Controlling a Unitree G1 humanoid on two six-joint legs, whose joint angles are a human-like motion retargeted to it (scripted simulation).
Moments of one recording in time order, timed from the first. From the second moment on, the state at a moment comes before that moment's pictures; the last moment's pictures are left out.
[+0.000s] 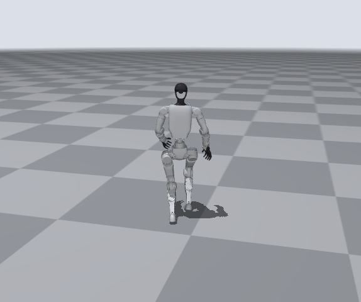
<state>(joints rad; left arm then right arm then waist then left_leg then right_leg) -0.15 0.25 -0.49 0.67 -0.03 -0.23 0.34 -0.04 -0.42 0.44 0.94 -0.17 -0.13 -0.32 -0.11 0.03 0.25 -0.11 -0.15 -0.05 1.18 -0.73 0.09 -0.62 0.05 -0.07 1.36 -0.31 0.08</state>
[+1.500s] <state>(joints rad) -0.38 0.39 -0.34 0.31 -0.32 -0.43 0.50 0.17 -0.45 0.39 0.91 -0.09 -0.24 -0.31 -0.18 0.00 0.17 -0.32 -0.19 -0.01 1.08 -0.67 0.05 -0.80 -0.11 -0.08 1.63 -0.39 0.07</state>
